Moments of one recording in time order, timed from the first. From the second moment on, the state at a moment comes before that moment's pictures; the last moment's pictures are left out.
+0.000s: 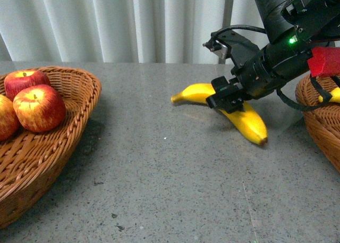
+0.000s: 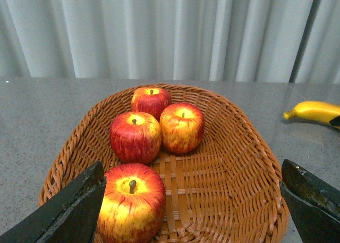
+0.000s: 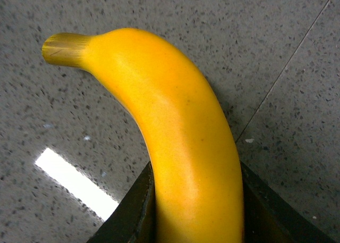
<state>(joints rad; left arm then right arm) 0.00 0.01 0.02 0.00 0.00 0.00 0.28 2.16 1.52 -0.18 -0.21 -0.25</state>
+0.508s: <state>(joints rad) 0.00 0.01 0.02 0.00 0.00 0.00 0.11 1.86 1.39 -0.05 -0.41 -0.02</state>
